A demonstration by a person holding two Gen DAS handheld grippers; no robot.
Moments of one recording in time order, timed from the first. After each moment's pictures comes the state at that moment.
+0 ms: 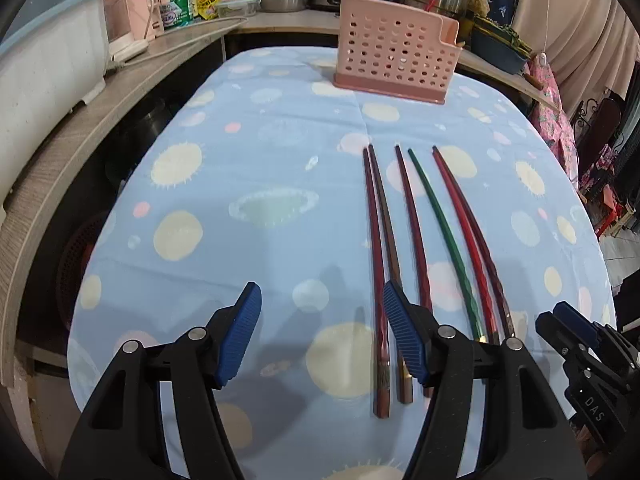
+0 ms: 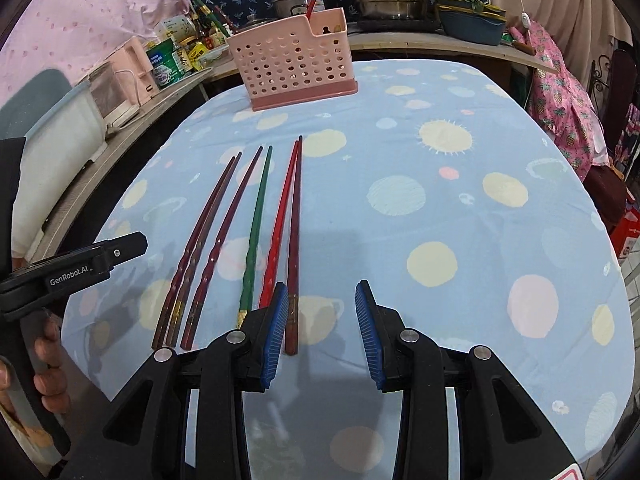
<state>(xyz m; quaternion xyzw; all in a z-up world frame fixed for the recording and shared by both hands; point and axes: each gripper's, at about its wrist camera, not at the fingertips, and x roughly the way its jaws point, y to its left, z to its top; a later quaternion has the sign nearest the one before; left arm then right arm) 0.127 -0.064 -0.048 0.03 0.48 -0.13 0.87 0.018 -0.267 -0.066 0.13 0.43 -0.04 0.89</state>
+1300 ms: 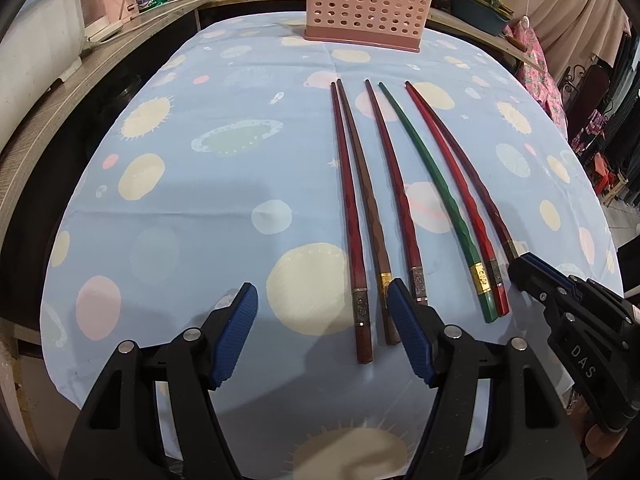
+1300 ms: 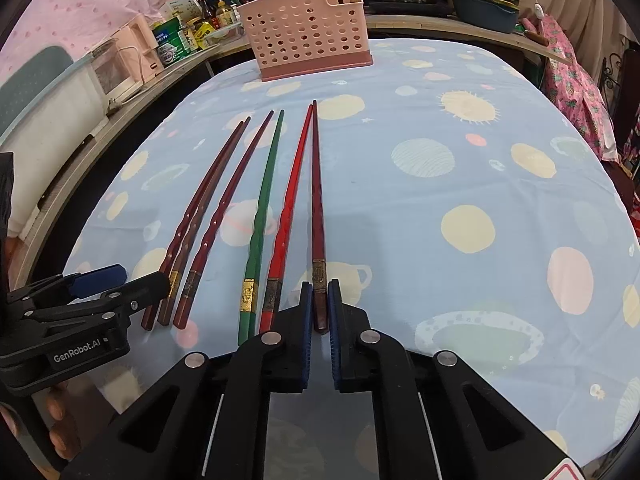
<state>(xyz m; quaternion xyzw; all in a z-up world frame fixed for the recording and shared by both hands) 0.098 -0.075 -0.080 0.05 0.51 -0.16 0.84 0.021 -0.253 -0.091 0.12 0.45 -0.03 0.88</state>
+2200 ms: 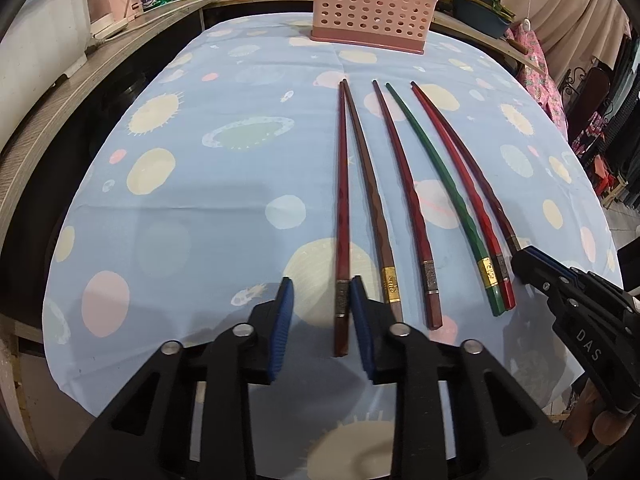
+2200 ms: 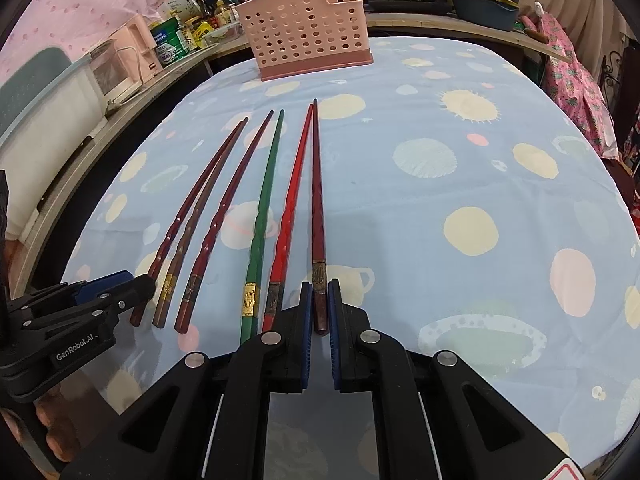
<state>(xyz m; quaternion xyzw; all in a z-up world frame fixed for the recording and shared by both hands) 0.097 -0.066 -0.082 0.05 0.51 -0.16 0.85 0.024 -0.252 -0.092 0.13 0.45 -0.03 0.88</state>
